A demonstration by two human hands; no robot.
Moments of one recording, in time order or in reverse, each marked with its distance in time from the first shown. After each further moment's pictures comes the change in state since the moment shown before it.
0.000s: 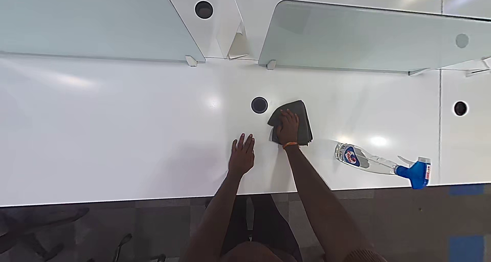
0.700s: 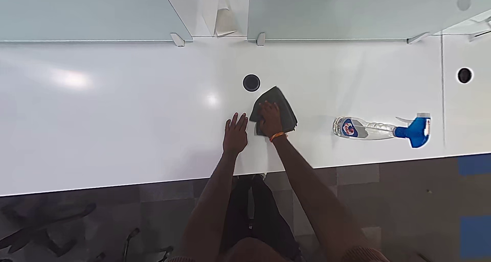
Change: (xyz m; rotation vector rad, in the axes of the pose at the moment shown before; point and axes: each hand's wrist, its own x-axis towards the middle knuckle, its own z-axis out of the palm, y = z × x) left_hand -0.004 -0.003 0.007 -0.066 0.028 -0.012; right_hand -0.055 -0.047 0.006 0.076 -0.150 -0.163
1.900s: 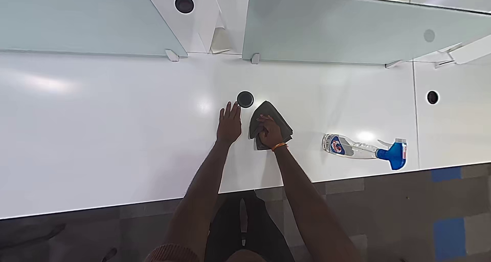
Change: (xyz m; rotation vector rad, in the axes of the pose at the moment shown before) left_hand 0.114 -0.020 -0.018 0.007 -0.067 -0.056; right_hand 0.011 0.040 -0.017 0.326 0.117 -0.089
